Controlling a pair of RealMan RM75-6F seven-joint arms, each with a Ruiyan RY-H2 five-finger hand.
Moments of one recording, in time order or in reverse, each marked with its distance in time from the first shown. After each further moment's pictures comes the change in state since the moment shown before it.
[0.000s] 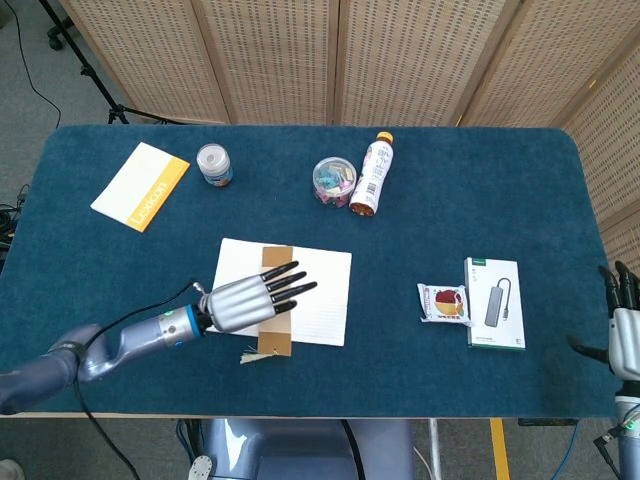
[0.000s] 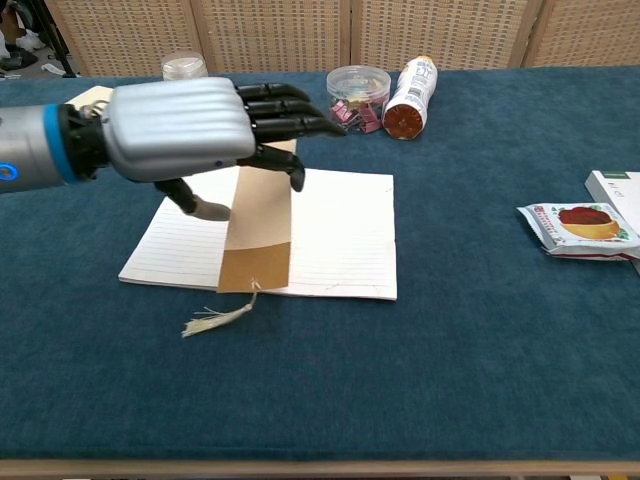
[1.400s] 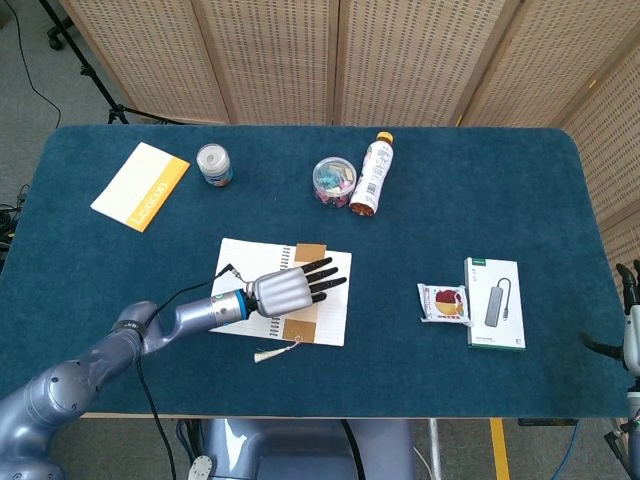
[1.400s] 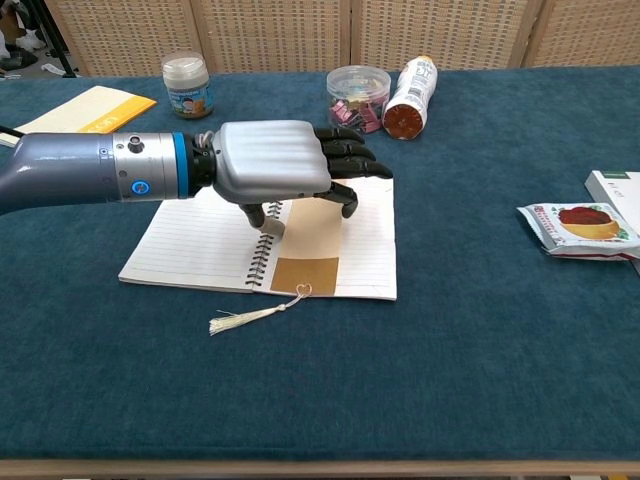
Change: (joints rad) left arm -0.183 -0.266 0.116 0.388 -0.116 -0.075 -0.113; right arm 0.003 0.019 0.023 0.008 0.064 -0.030 0.015
